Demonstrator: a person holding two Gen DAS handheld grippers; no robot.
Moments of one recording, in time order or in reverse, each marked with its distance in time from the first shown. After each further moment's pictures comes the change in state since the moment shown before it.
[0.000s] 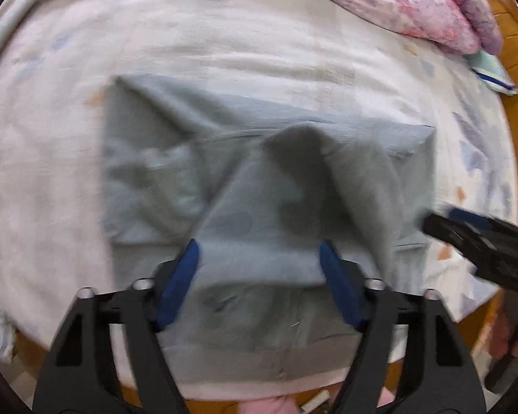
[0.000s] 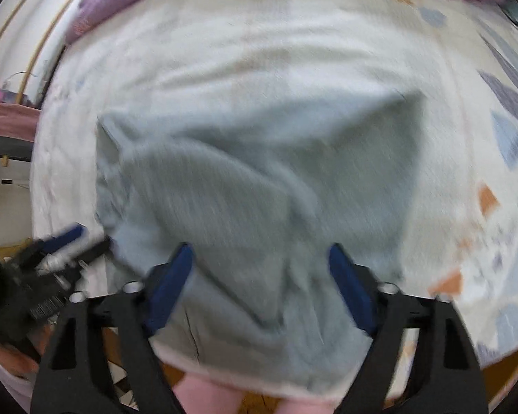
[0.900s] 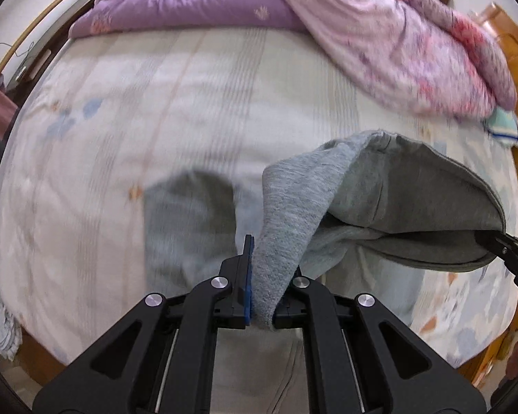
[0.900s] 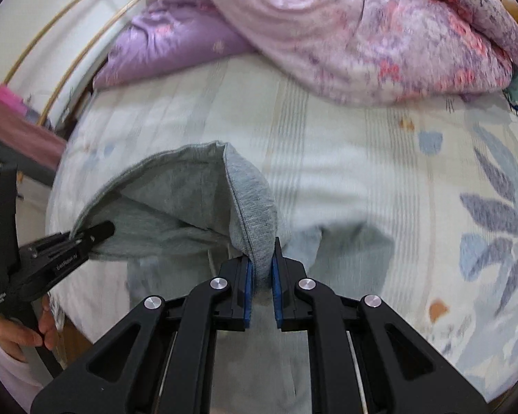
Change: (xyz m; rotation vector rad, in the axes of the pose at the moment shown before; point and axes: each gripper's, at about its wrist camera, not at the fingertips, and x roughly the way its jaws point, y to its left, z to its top) left arm -0.079 -0.001 0.083 -0.072 -0.175 0.155; right arm -0.111 0.014 0.069 -0.105 -0.206 -0.019
